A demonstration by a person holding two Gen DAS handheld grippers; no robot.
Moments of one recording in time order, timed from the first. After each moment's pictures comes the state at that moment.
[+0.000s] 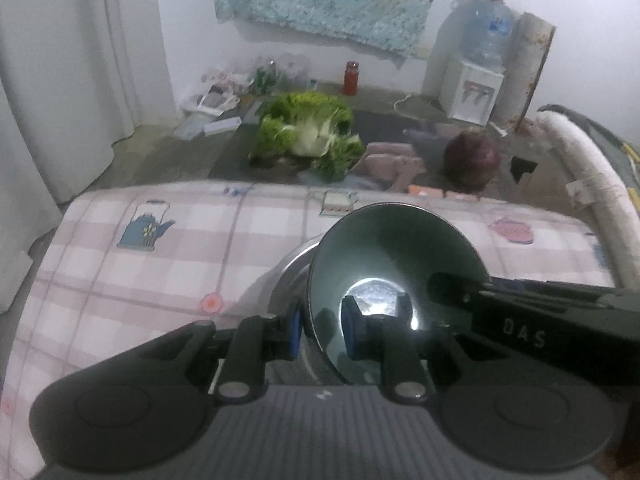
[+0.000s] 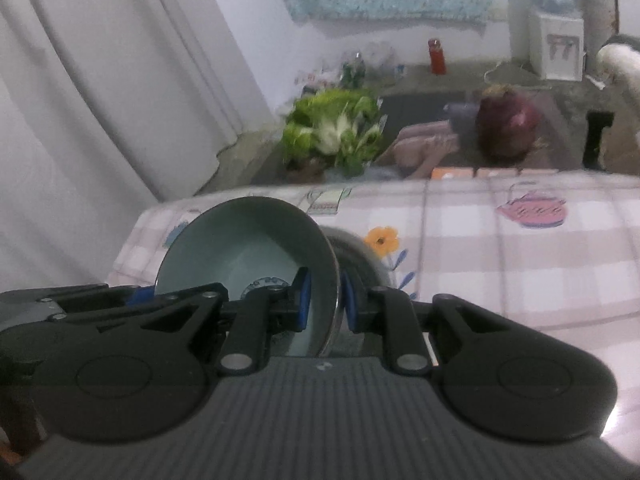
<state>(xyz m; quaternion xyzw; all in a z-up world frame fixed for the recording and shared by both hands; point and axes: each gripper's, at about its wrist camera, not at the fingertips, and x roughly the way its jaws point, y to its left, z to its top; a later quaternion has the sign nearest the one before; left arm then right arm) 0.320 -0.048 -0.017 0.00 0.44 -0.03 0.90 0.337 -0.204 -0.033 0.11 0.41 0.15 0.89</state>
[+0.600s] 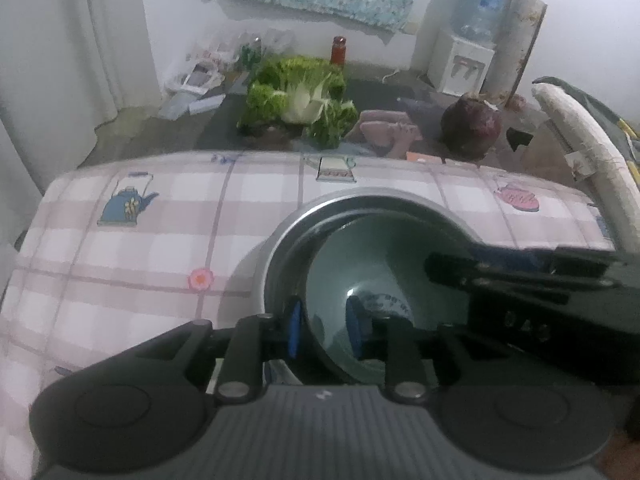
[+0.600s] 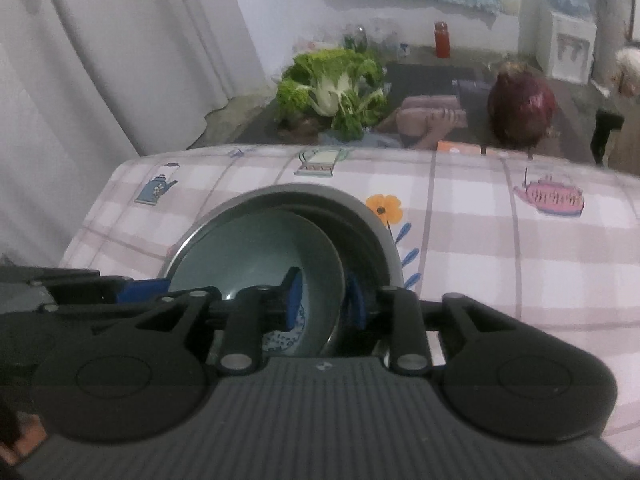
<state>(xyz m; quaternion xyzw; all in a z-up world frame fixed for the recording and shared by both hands) 0.321 -0.042 -0.040 0.00 0.46 -0.06 0.89 0.343 -0.190 -0.056 0.05 0.42 0.15 0.89</state>
